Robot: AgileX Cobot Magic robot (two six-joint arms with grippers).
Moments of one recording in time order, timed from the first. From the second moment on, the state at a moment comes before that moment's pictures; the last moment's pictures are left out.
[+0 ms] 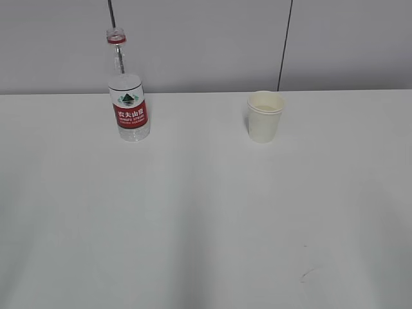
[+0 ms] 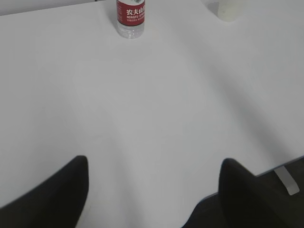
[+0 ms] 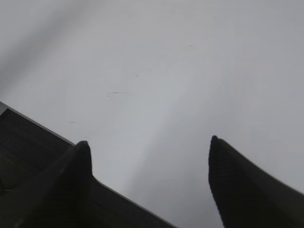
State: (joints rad) left arm -0.39 0.07 -0.55 0.06 1.08 -0.05; right arm 0.38 0.12 -0.42 -0.04 1.04 -0.12
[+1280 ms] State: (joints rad) left arm 0.04 -0.01 -0.55 0.06 1.08 -0.05; right arm -0.04 -0.01 -0.42 -0.04 1.04 -0.12
